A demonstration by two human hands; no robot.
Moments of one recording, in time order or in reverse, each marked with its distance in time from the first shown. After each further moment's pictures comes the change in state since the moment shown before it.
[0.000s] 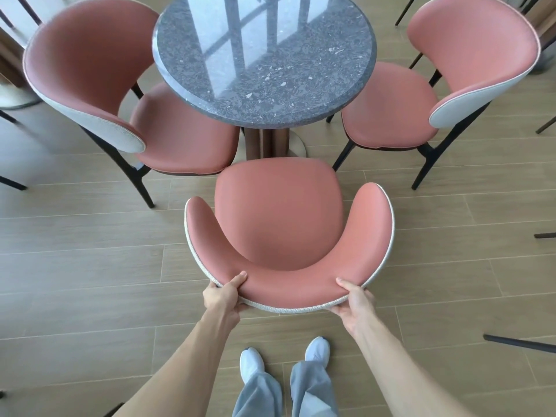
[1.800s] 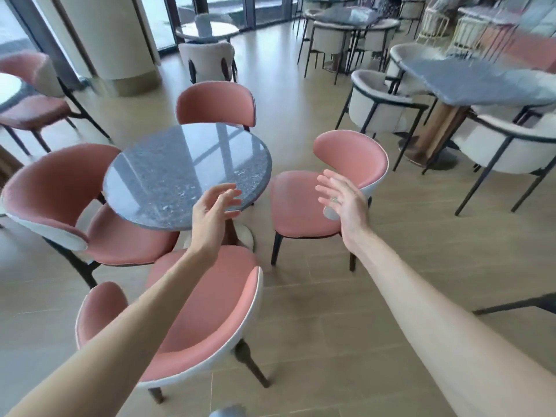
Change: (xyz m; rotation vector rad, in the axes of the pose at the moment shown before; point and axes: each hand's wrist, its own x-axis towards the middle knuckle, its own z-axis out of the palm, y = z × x) left_hand -0.327 0.098 0.307 0.067 -0.479 1.111; right_hand -0.115 -0.447 -0.086 -0.146 -0.569 -0.992
